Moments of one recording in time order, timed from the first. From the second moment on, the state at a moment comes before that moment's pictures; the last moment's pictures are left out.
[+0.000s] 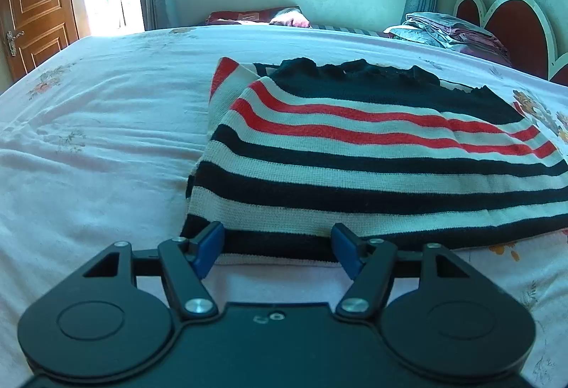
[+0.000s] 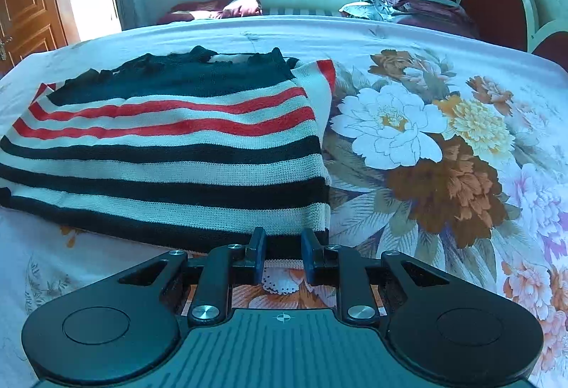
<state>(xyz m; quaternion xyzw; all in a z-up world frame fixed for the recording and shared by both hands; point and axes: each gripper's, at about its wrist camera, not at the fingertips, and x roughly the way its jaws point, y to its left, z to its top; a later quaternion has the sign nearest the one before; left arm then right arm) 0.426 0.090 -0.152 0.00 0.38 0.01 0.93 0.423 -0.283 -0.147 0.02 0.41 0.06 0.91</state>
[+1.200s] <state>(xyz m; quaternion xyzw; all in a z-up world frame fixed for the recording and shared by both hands) 0.456 0.177 -0.190 -0.43 0.28 0.08 0.86 0.536 -0.140 -0.153 0.03 0.39 0.22 0.89</state>
